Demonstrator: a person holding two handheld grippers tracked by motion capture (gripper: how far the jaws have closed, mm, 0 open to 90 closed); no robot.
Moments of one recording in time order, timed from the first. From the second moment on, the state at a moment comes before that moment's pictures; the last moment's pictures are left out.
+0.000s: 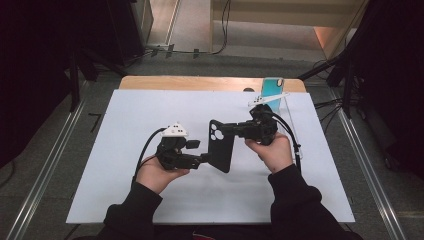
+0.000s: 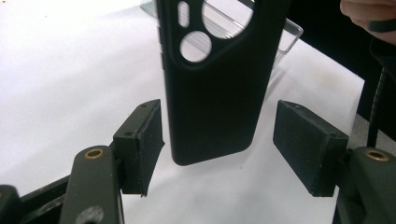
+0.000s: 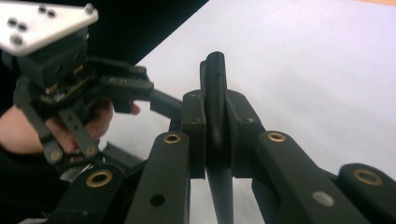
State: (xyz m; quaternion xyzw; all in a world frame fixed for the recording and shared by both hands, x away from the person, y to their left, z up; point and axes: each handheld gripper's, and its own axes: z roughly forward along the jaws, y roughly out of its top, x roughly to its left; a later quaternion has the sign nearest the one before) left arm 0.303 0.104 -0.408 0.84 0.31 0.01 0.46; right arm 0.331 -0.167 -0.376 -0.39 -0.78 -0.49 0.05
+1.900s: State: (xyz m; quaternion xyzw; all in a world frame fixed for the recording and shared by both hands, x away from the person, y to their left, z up) left arm 0.336 0.110 -0.388 0.86 0.20 -0.11 0.47; right arm 0.326 -0.153 -0.375 -0.25 -0.82 -0.51 0.11
